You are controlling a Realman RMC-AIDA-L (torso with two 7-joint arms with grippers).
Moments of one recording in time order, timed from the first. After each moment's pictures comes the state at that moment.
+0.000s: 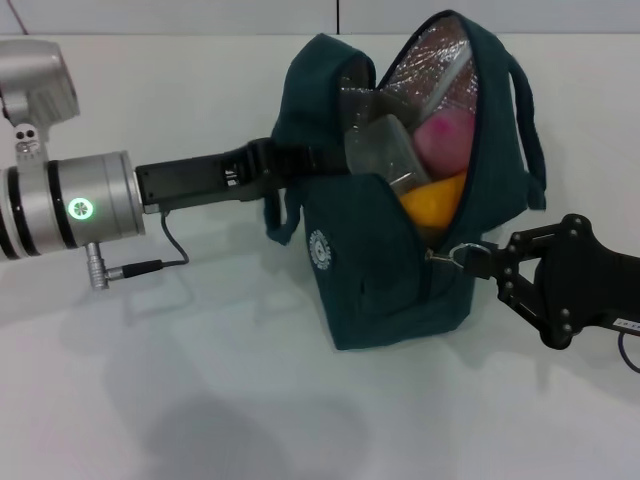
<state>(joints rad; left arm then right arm) -0.56 -2.09 0.90 0.56 1.66 1.54 -2.15 0.38 2.02 -1.19 -0.48 -1.33 -1.68 0.83</state>
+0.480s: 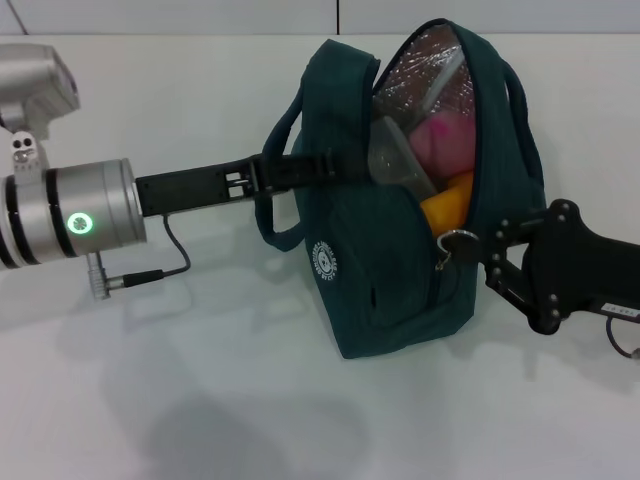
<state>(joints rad) -0.55 -2.09 0.91 0.55 1.64 1.58 -2.00 0.41 2.03 -1.19 -0.47 -1.32 -1.67 0.83</state>
